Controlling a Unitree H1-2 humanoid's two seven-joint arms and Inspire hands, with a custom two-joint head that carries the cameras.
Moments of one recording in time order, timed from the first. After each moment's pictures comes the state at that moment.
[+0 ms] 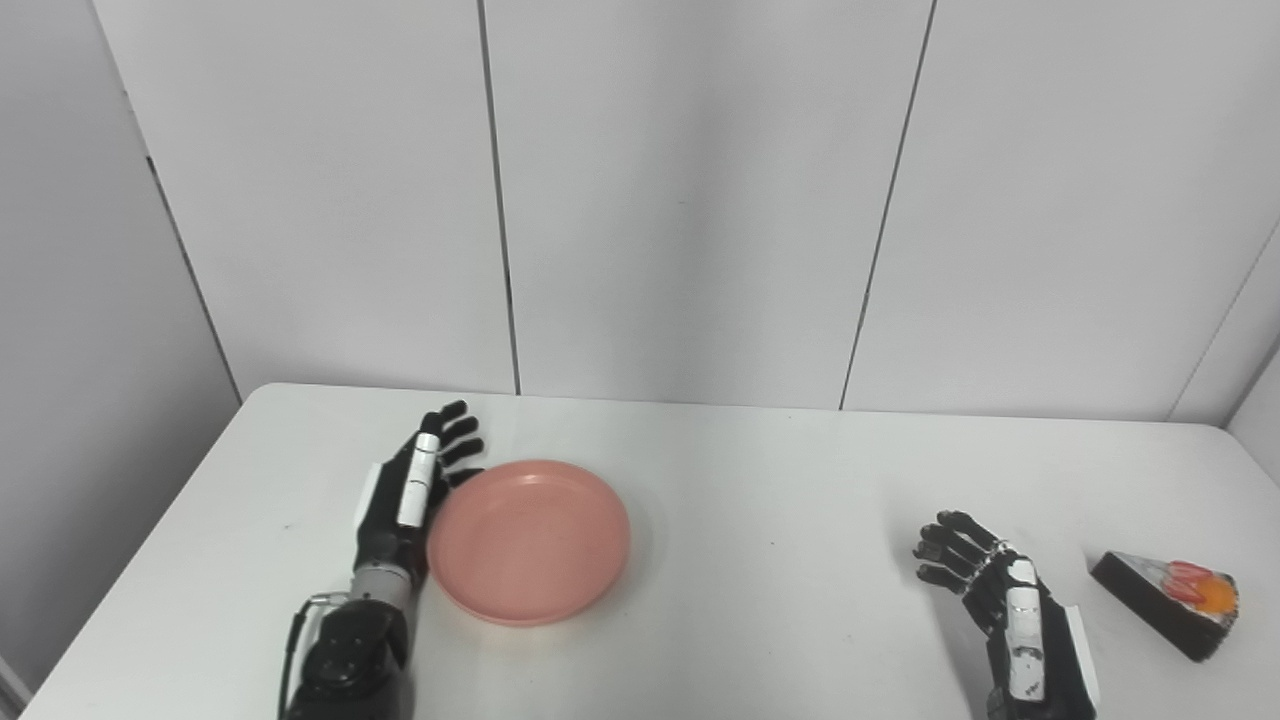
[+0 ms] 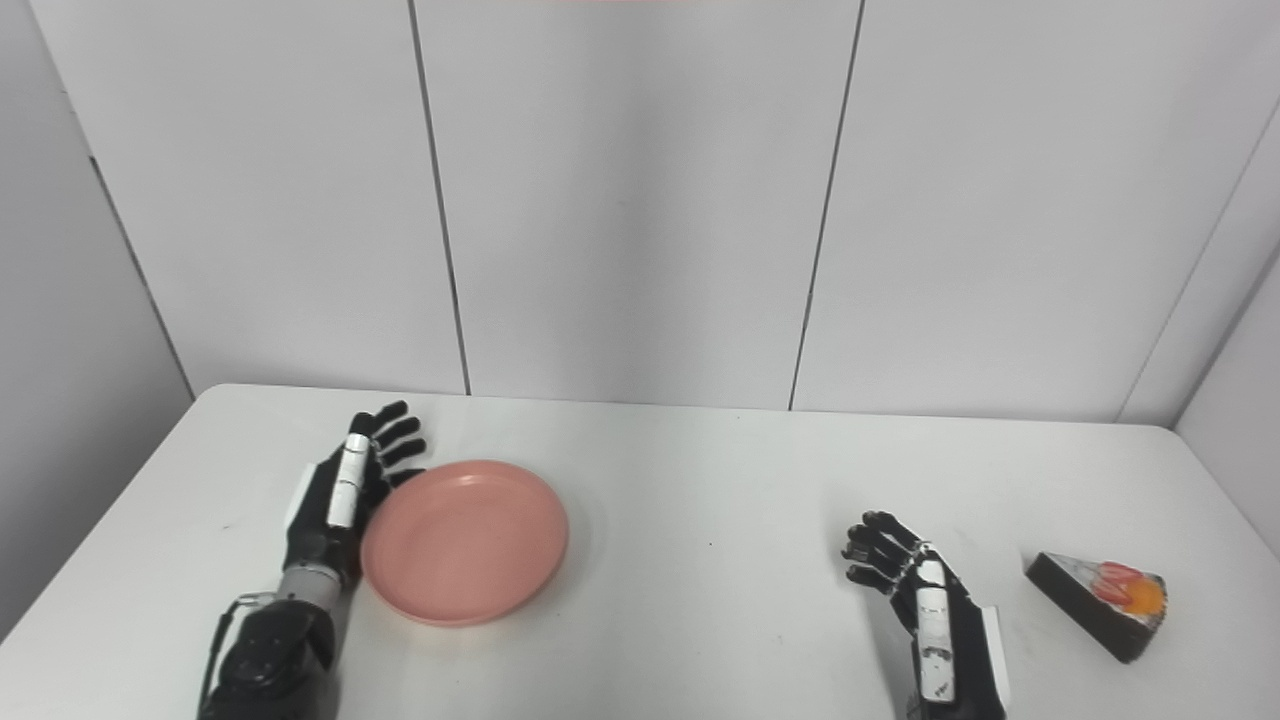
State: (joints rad) left arm -0.57 0.15 0.15 0.64 -0.12 -0.23 -0.02; right arm -0.18 -0.02 -0.09 0.15 0.11 -0.27 0.01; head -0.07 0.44
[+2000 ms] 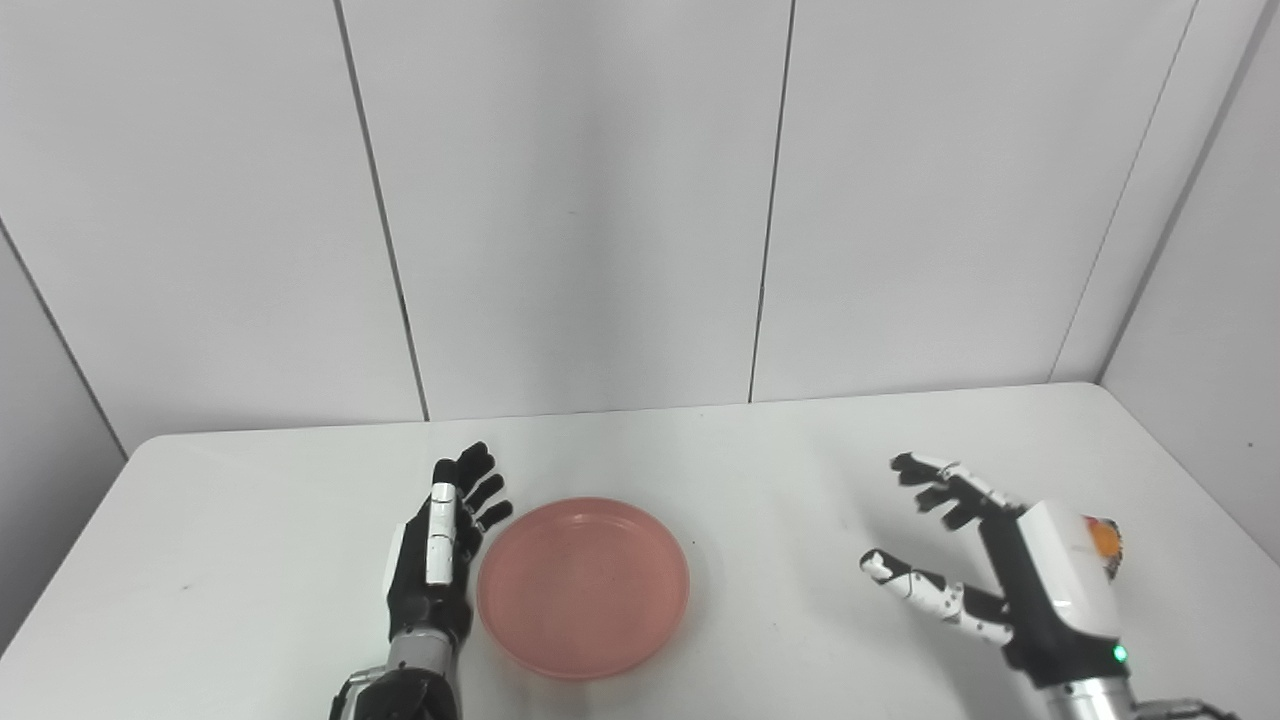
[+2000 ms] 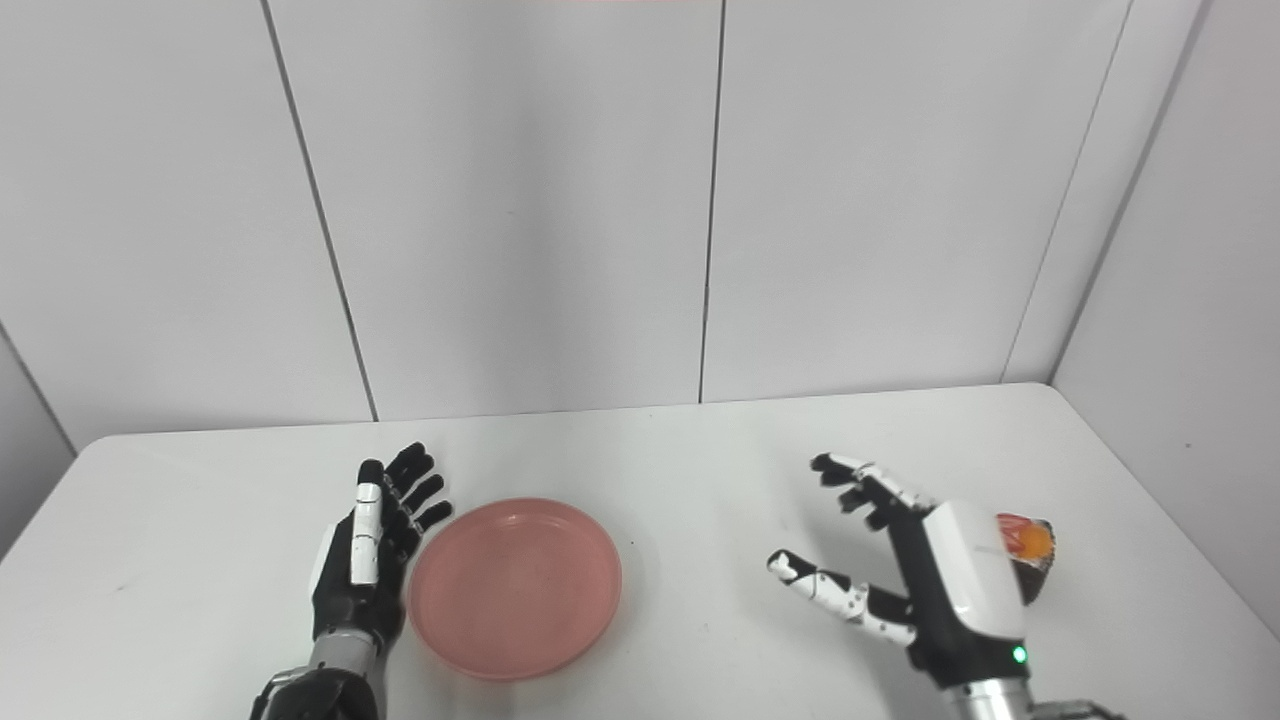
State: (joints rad) left arm -0.52 -0.04 0.12 0.49 -0.17 -0.11 -0.01; right arm -0.16 -0.30 -0.05 -0.23 -0.70 -0.09 -0.13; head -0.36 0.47
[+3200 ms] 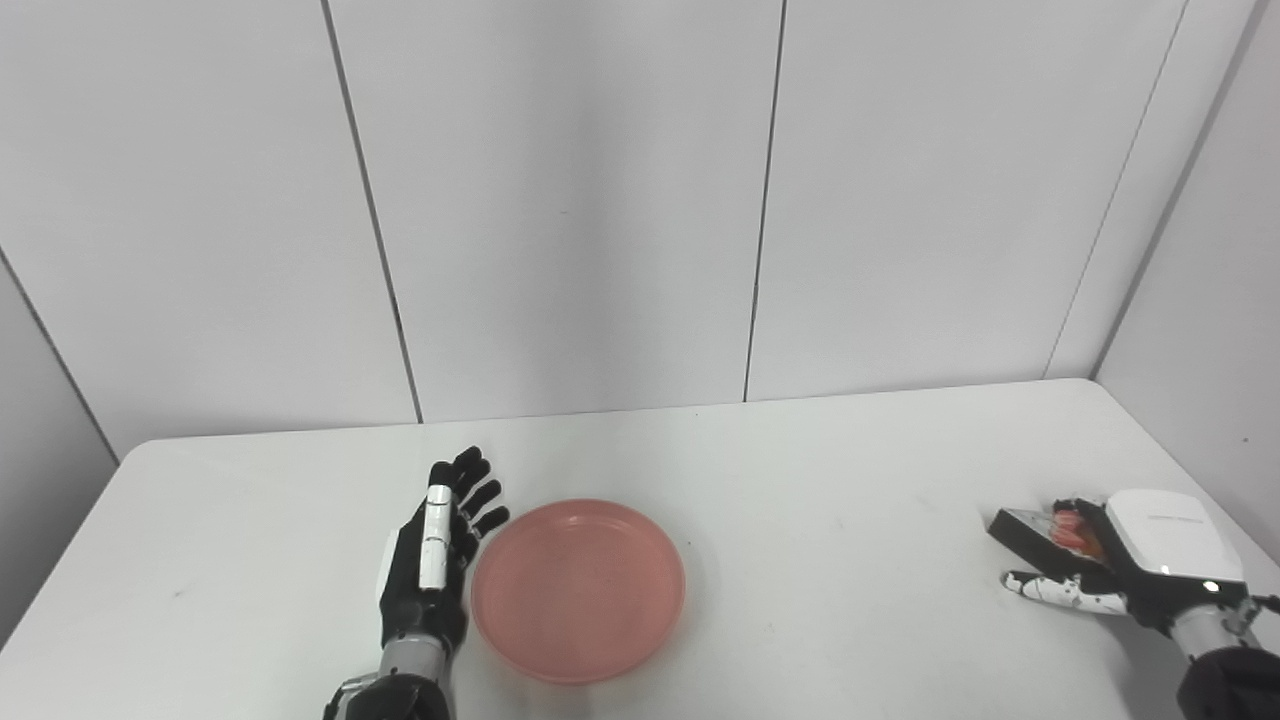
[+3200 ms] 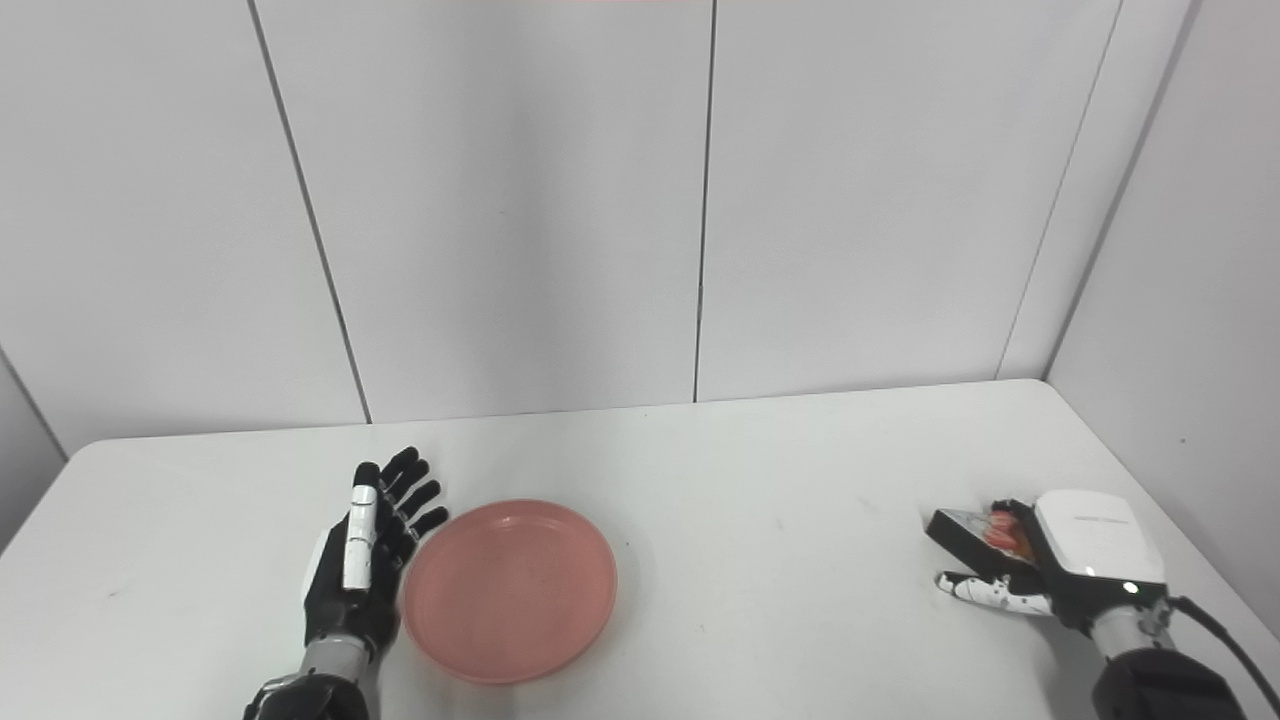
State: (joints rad) left arm -0.50 -0.04 0.12 0.42 -0.18 -0.06 -0.01; right arm -0.37 -0.62 0.04 0.42 -0.92 0.08 -0.13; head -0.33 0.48
